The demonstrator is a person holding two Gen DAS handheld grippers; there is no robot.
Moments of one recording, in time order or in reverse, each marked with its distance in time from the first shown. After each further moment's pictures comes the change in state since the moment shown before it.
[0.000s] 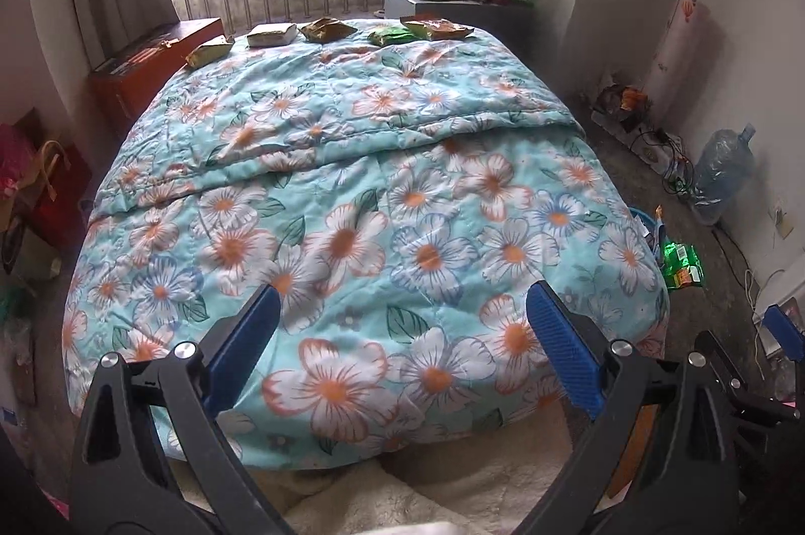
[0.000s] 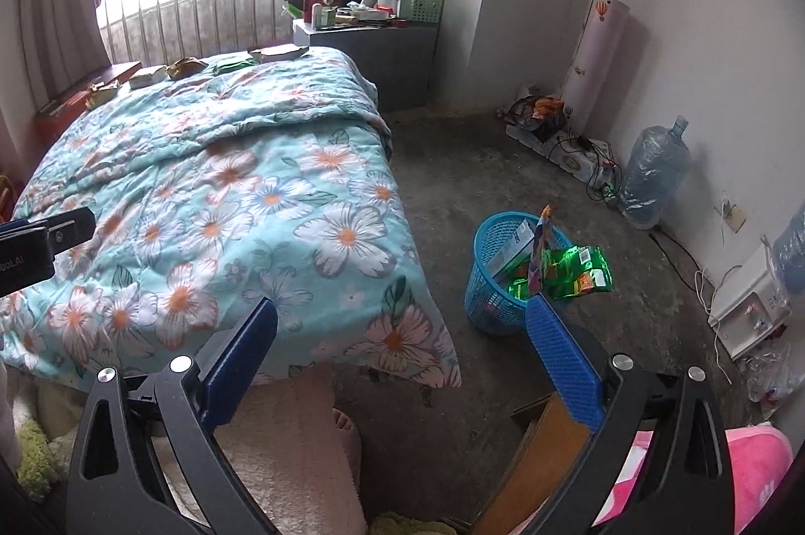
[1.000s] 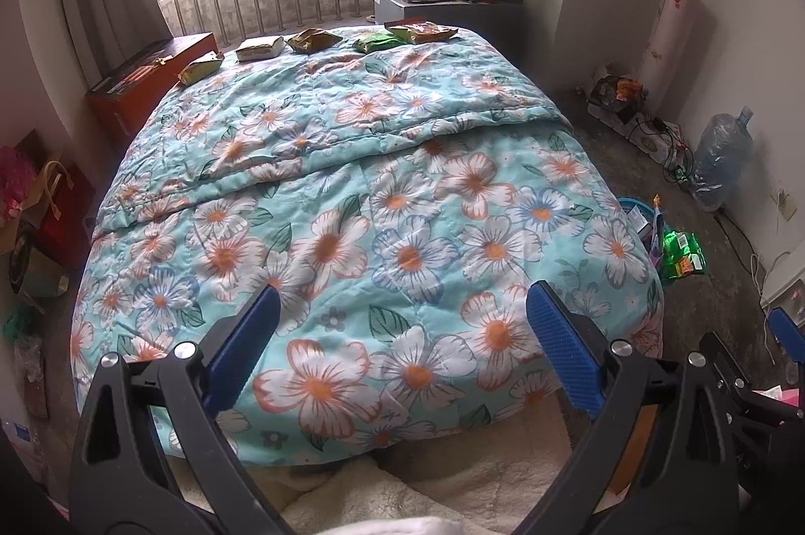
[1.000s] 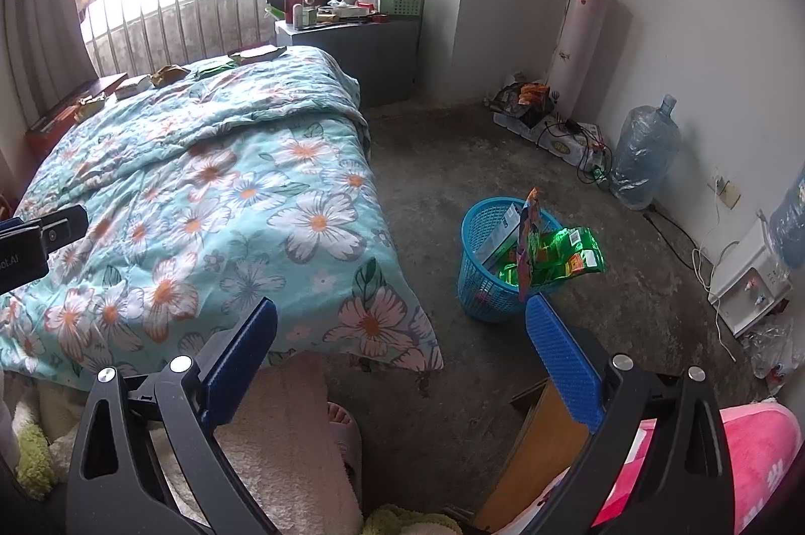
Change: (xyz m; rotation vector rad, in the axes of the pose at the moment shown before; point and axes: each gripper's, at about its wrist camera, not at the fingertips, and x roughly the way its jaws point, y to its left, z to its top) left arm -0.005 -0.018 -0.001 0.042 0.000 0.011; right arm -0.002 -0.015 -0.009 0.044 0.012 -0.008
